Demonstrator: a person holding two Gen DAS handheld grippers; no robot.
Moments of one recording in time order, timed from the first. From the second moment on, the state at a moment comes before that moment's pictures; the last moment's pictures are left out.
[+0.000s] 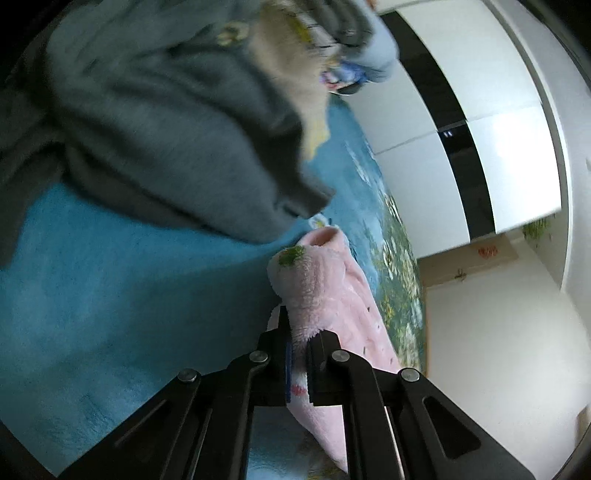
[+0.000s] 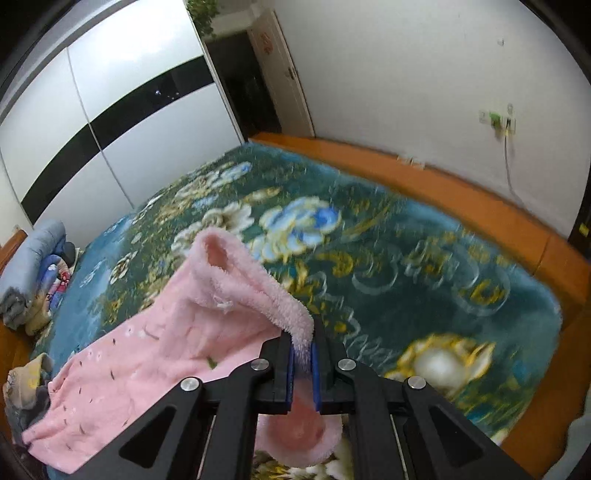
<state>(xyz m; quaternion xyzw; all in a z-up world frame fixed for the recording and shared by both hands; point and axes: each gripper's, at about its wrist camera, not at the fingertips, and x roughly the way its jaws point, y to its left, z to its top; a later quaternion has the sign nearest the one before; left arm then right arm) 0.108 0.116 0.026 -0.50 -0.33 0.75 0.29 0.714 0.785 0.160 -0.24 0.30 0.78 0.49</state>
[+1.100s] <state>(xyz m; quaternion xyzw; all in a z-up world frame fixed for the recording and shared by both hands) 0.129 0.156 0.050 -0.47 -0.10 0.84 0.27 0.576 0.764 0.102 -0.36 0.23 0.81 0.41</state>
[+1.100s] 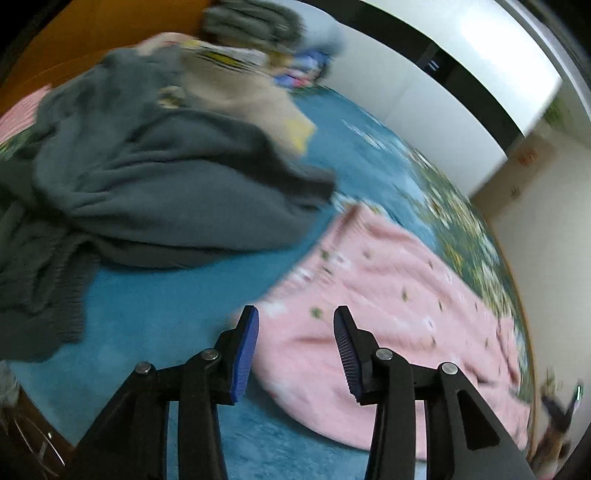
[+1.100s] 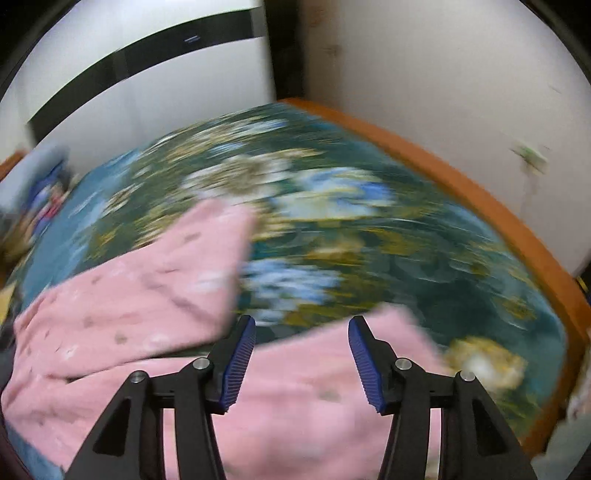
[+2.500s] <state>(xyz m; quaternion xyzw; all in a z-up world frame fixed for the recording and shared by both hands) 0.103 0.179 0.024 -0.48 -0.05 0.83 0.26 0.618 0.894 0.041 -0.26 0.38 0.68 0.57</state>
